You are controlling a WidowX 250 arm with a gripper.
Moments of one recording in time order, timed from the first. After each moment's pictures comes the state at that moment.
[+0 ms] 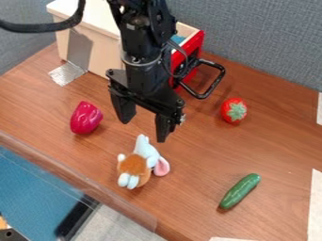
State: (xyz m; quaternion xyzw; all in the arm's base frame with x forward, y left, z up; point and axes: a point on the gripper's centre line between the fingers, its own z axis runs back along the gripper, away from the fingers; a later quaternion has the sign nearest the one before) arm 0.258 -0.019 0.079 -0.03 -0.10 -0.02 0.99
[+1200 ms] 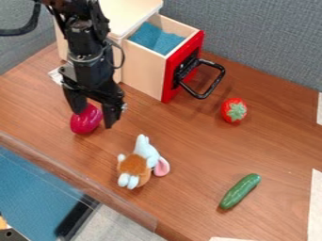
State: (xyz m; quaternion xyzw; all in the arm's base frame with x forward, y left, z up) arm 0.266 0.082 0.034 0.00 -0.08 0.02 1.00
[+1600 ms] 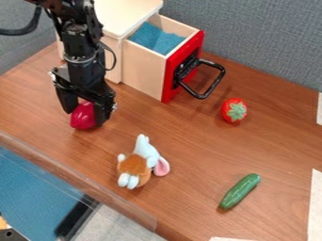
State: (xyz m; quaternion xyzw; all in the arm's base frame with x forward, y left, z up) arm 0.271 0.099 0.018 0.01 -0.05 0.03 1.00
